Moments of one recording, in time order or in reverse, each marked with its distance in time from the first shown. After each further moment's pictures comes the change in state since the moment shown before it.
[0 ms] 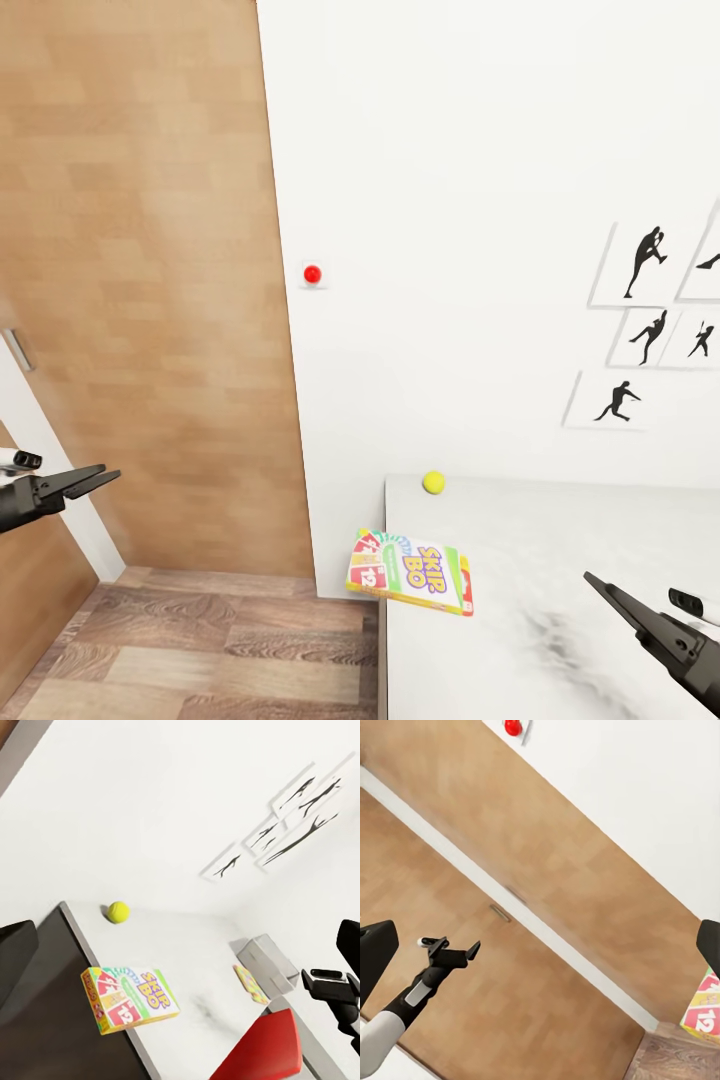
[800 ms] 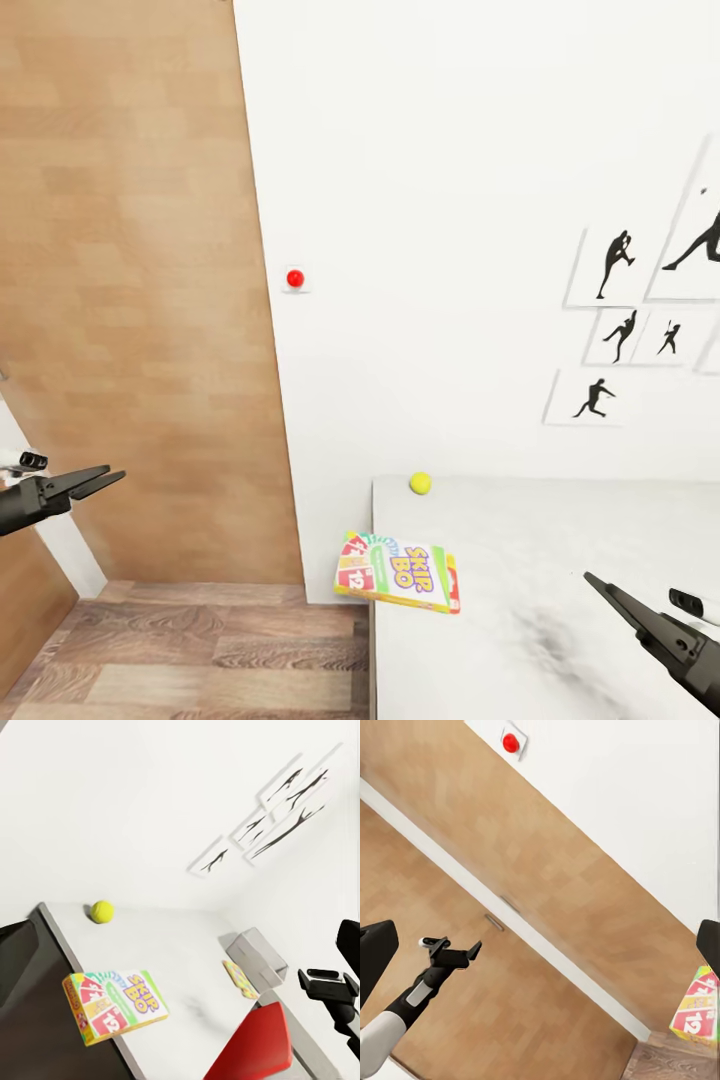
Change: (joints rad) left arm 0.000 -0.014 -0.003 0.000 0.000 -0.001 0.000; right arm 0.000 0.000 -0.001 0.000 0.000 0.001 0.000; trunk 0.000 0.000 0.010
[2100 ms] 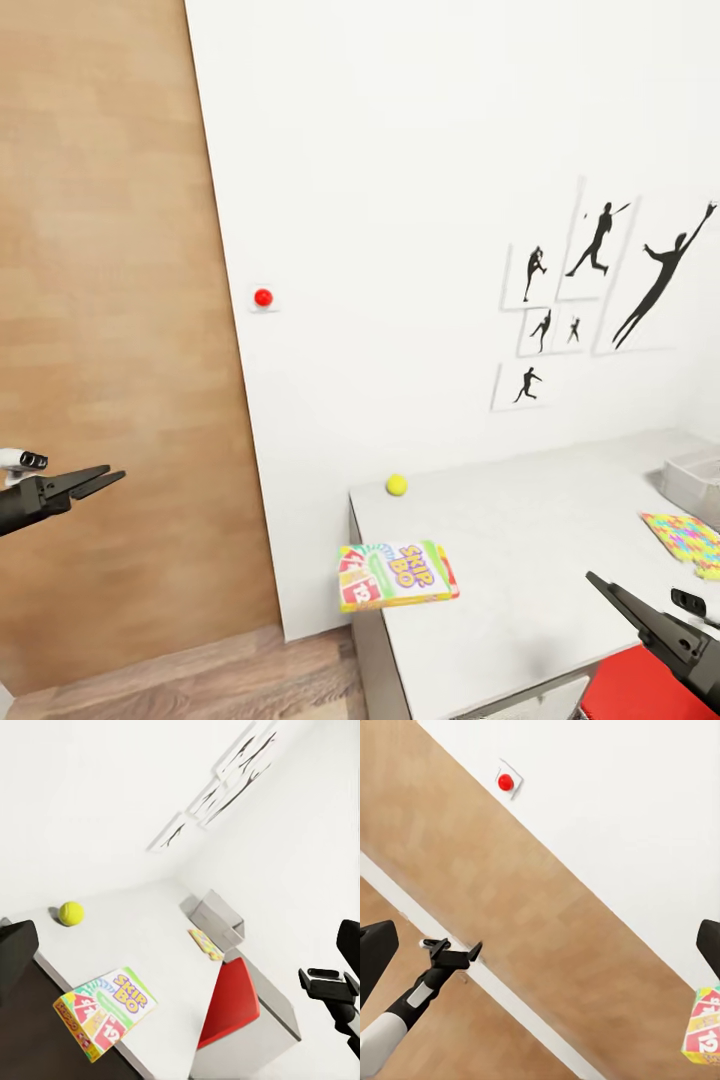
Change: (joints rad) left arm -0.001 0.000 0.000 -0.001 0.000 -0.001 0.000; right arm 0.000 -0.003 -0.005 0.002 -0.004 0.006 0.001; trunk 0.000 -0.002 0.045
